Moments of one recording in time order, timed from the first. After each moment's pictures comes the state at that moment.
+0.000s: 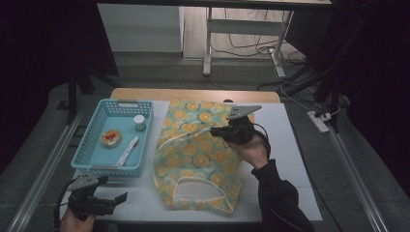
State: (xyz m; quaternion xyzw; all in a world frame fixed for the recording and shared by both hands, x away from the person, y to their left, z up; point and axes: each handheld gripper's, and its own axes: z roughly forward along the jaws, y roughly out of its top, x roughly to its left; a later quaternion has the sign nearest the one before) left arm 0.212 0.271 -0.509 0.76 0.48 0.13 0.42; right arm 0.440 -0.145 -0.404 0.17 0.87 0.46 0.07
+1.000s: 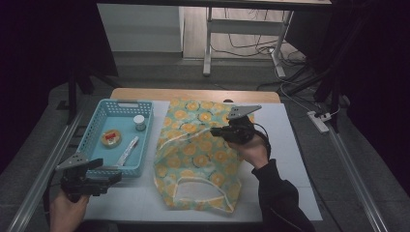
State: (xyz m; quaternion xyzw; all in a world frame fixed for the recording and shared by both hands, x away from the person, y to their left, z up) left arm 0.246 0.292 -0.475 0.73 0.50 0.14 0.45; right arm 0.442 -0.146 -0.405 0.17 0.87 0.46 0.07
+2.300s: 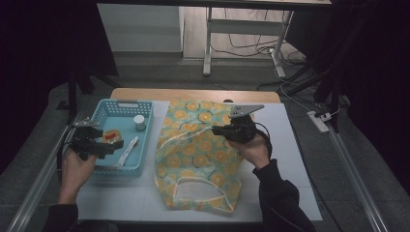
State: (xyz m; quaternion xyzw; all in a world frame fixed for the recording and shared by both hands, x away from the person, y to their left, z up) left arm 0.353 0.320 -0.468 0.74 0.55 0.15 0.37; right arm 0.442 -0.150 -0.402 0.18 0.86 0.47 0.08
